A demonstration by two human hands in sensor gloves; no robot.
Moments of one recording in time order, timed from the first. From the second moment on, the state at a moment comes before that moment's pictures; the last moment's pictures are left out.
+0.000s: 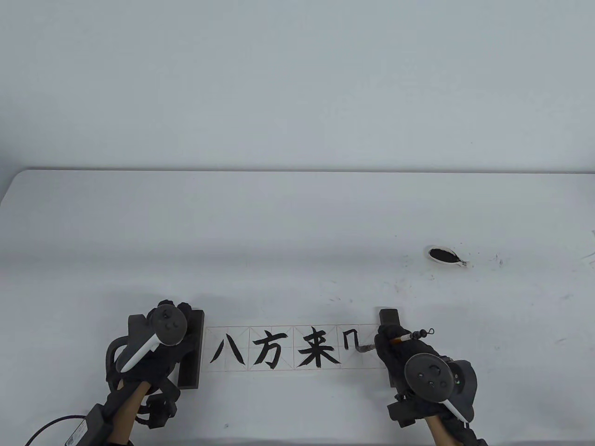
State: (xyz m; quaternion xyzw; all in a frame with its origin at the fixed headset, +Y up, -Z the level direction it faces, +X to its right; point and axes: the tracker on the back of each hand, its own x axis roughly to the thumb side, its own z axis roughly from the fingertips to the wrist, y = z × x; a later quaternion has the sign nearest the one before) left_hand -0.271 -0.724 -0.301 -0.17 0.04 0.10 0.98; right_hand 0.190 -0.678 -0.249 0.10 -0.19 0.95 0.22
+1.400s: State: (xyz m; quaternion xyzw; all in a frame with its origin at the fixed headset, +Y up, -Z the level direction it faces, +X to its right) left_hand -0.270 -0.725 -0.302 -0.18 0.04 0.10 0.98; right_hand 0.188 -0.677 -0.245 0.13 -0.16 0.95 0.23
